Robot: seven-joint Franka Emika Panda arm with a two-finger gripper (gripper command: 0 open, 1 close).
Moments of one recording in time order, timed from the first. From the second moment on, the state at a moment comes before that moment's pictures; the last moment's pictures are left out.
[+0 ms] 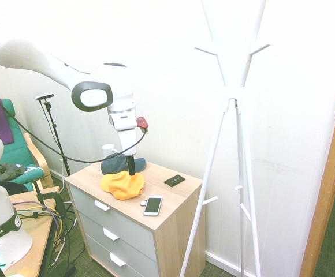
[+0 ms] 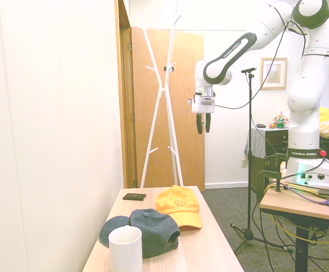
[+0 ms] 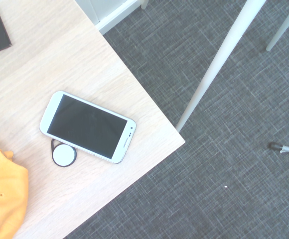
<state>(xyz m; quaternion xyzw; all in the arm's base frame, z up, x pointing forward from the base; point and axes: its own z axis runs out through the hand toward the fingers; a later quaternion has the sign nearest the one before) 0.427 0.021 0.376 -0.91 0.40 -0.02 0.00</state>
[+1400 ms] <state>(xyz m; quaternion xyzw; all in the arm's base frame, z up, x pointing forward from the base) 0.485 0.278 0.207 -0.95 0.31 0.03 -0.04</state>
